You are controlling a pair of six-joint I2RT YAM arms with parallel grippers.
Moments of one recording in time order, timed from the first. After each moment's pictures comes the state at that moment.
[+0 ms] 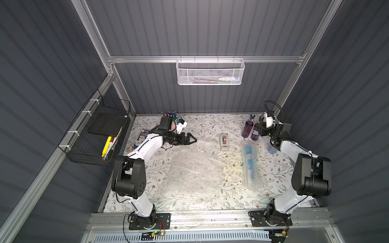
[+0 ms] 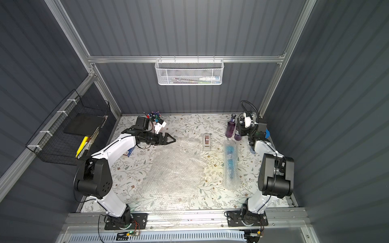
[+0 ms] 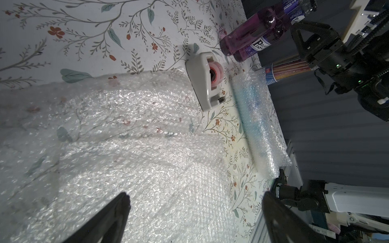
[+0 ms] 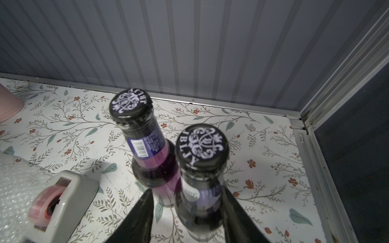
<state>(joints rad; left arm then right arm) -0.25 1.70 1.30 -0.55 0.76 -0.13 -0.19 1.67 1.02 0.23 -0.39 -0.16</state>
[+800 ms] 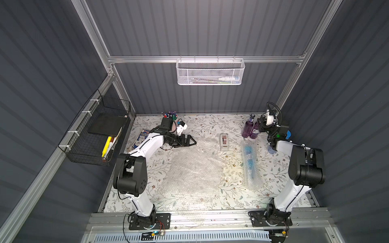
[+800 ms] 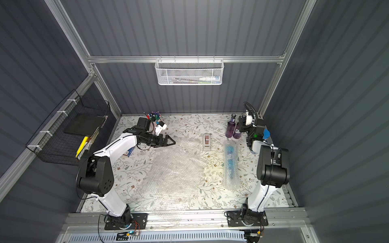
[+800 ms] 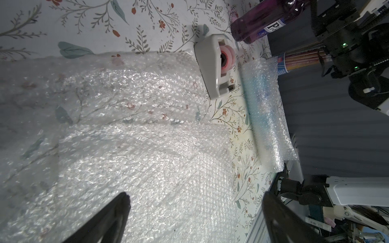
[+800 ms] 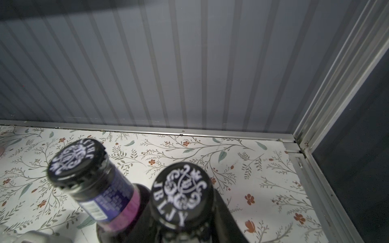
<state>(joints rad) -0.25 1.75 1.33 -0.66 0.72 -0.09 -0.19 1.82 1.01 0.61 -0.38 -0.02</state>
